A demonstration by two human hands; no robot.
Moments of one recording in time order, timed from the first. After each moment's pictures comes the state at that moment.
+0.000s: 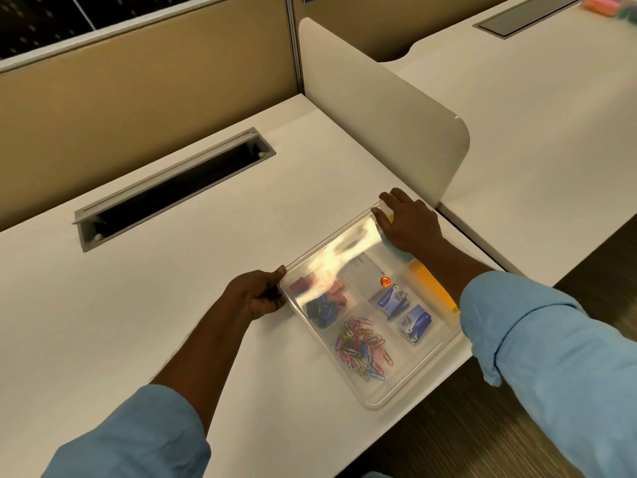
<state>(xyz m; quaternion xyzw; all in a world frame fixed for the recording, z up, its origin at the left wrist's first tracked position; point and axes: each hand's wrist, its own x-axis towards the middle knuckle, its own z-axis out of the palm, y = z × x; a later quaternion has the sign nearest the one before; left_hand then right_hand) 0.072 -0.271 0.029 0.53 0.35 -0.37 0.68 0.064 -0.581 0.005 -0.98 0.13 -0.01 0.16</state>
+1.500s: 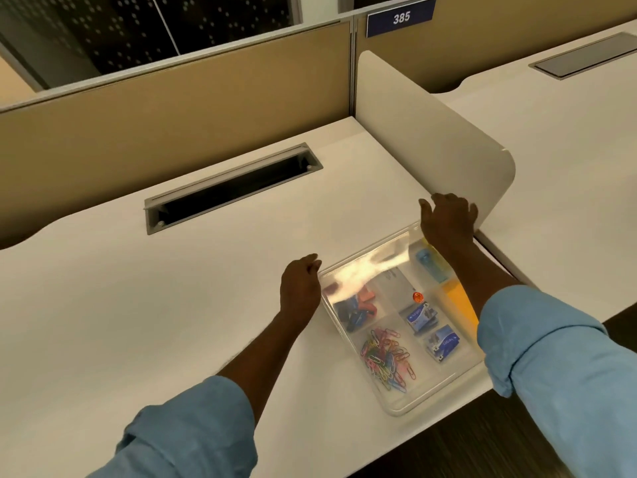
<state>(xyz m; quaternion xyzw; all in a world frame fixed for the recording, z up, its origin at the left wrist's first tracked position) 0.034 -0.286 0.042 0.90 0.04 -0.04 0.43 0.088 -0.568 0.044 -0.96 0.20 -0.14 0.10</state>
